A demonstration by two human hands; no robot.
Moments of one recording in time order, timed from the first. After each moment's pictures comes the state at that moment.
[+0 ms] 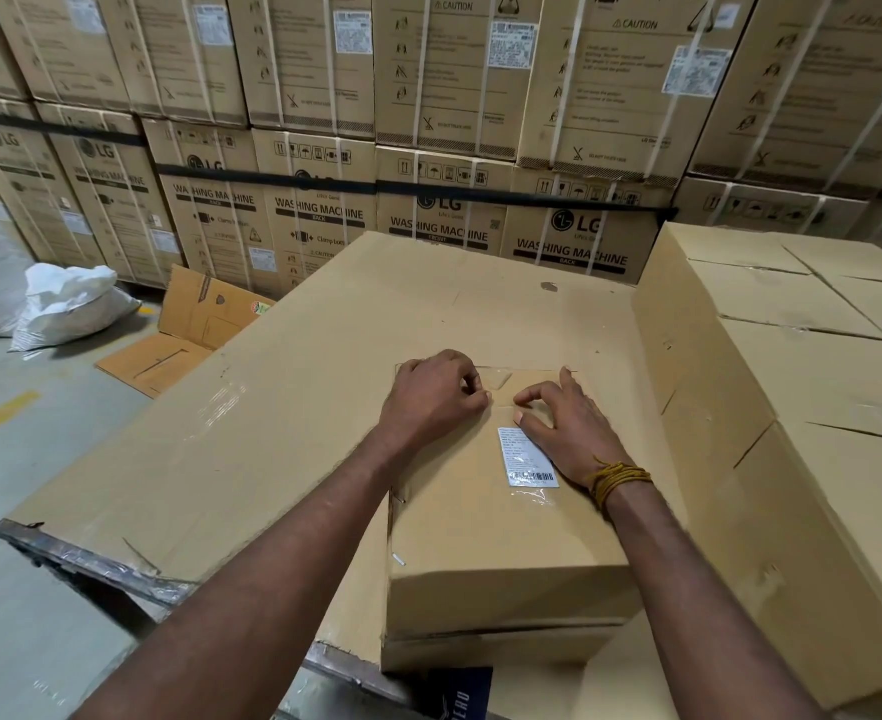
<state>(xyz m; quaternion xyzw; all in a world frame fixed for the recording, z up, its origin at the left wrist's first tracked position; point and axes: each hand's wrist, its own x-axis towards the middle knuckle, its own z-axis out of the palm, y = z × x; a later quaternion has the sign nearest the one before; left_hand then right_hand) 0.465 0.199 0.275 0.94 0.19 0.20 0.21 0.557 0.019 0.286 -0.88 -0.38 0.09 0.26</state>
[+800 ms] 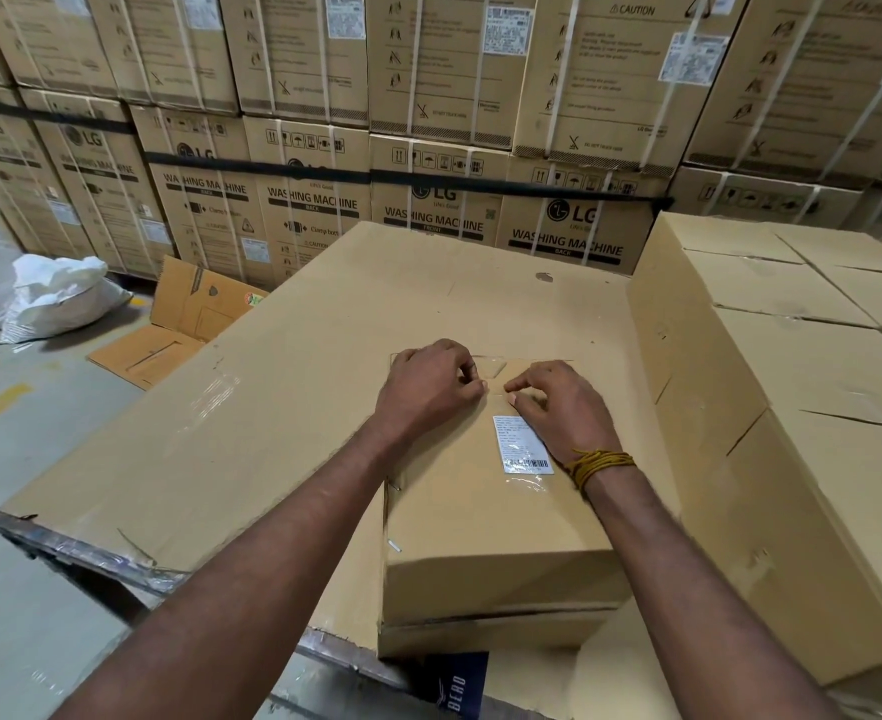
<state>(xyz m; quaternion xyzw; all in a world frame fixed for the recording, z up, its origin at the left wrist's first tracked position) 0.467 0.198 0.275 0.94 0.19 0.20 0.20 0.565 0.029 0.276 -0.86 -0.41 -0.03 0.29</state>
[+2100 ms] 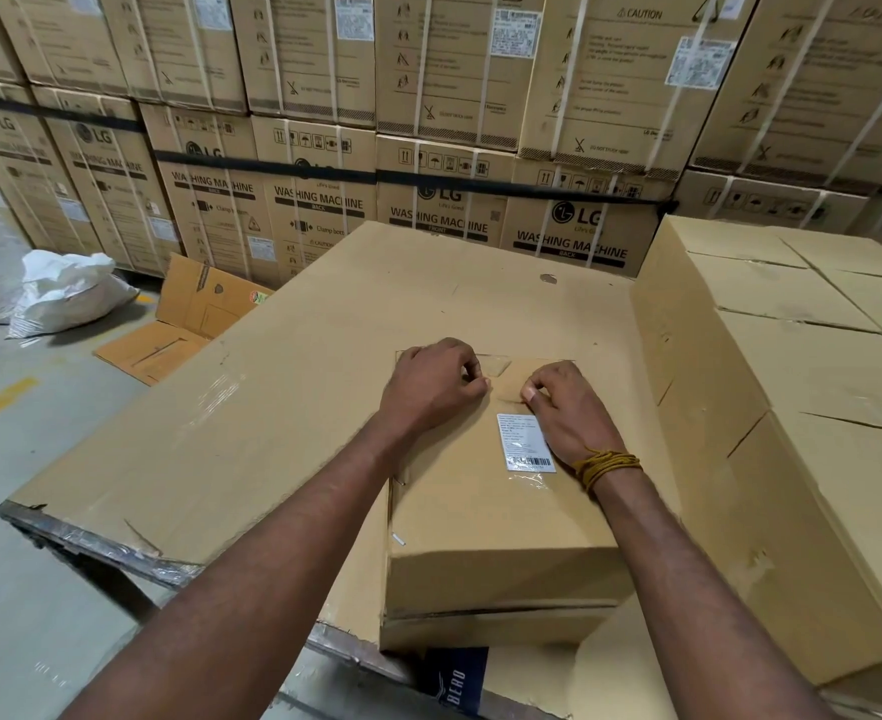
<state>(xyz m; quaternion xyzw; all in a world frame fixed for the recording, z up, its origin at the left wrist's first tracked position) 0.463 0.195 0.276 0.94 0.18 0.21 0.20 0.566 0.026 0.273 -0.86 -0.41 0.01 0.30</state>
